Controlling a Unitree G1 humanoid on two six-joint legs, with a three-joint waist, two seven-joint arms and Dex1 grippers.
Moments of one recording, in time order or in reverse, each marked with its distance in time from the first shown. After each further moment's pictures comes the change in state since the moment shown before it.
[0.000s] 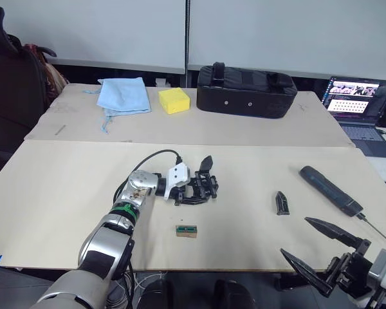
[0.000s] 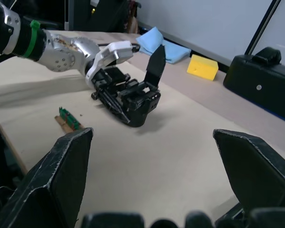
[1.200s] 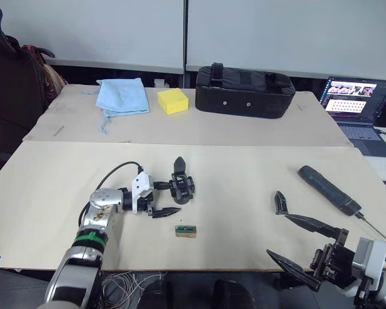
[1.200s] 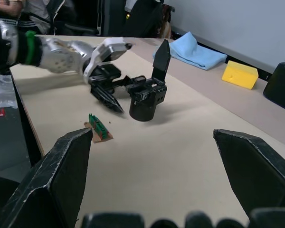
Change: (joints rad) left arm 0.405 0.168 0.155 -0.541 -0.162 0.286 0.028; right arm -0.089 -0.081 0.089 0.005 0.021 0.060 0.050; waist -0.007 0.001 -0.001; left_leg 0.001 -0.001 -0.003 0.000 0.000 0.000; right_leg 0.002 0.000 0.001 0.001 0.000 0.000
